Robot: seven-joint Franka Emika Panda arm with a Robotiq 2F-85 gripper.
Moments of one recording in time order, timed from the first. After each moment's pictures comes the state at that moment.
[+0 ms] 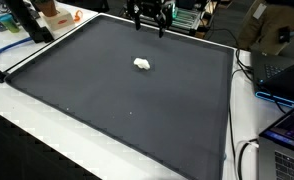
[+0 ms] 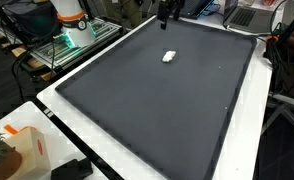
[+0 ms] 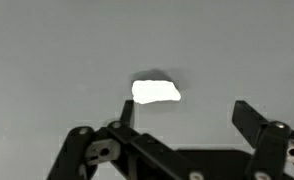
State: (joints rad) arm 0.12 0.10 0.13 -2.19 0.00 2.21 0.29
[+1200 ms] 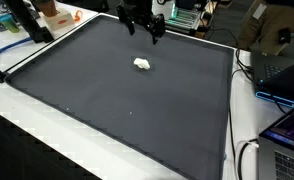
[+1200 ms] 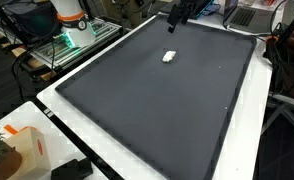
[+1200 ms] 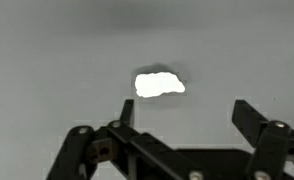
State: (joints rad) arm 0.12 0.32 0.09 -1.85 0.01 1.92 0.29
